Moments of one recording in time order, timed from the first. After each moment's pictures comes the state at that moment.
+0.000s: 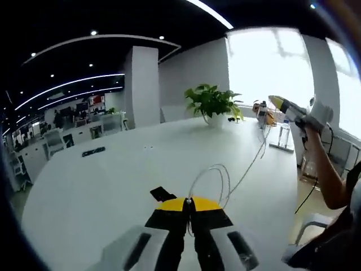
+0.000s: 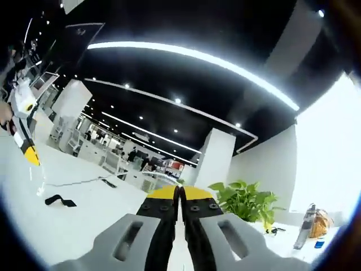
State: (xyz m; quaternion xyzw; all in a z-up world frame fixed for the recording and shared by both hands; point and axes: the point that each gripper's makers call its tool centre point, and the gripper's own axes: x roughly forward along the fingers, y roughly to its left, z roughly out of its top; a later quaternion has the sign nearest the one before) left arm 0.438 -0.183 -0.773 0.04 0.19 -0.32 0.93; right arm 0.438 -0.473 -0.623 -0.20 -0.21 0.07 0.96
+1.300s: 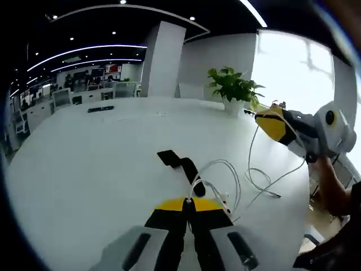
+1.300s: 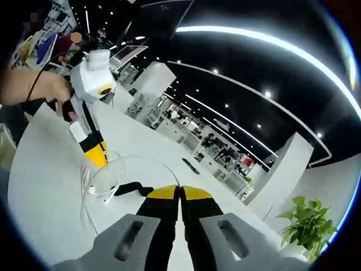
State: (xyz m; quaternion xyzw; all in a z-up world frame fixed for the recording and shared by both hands) left arm 0.453 -0.163 -0.839 -0.04 0.28 -0.27 0.92; right arm 0.477 -0.279 -0.736 -0.34 -0.10 0.32 0.88
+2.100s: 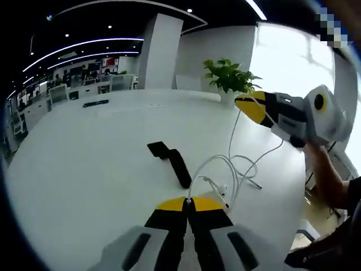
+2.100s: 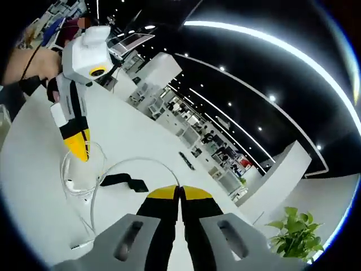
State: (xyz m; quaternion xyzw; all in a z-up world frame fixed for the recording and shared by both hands) left arm 0.437 -0.176 -0.844 -0.03 0.33 -0.28 0.90; right arm 0.500 -0.269 -0.736 -0.42 -0.09 0.32 0.85
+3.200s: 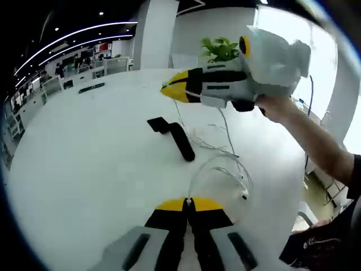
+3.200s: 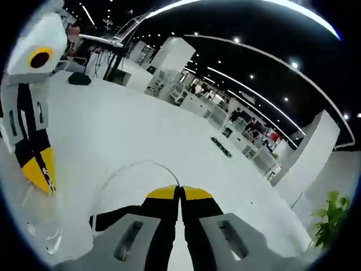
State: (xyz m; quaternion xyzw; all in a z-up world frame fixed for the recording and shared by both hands) left arm 0.414 -0.165 -0.866 0.01 0.38 -0.28 0.88; right arm 0.560 -0.188 -0.758 -0.30 -0.01 0.39 0.87
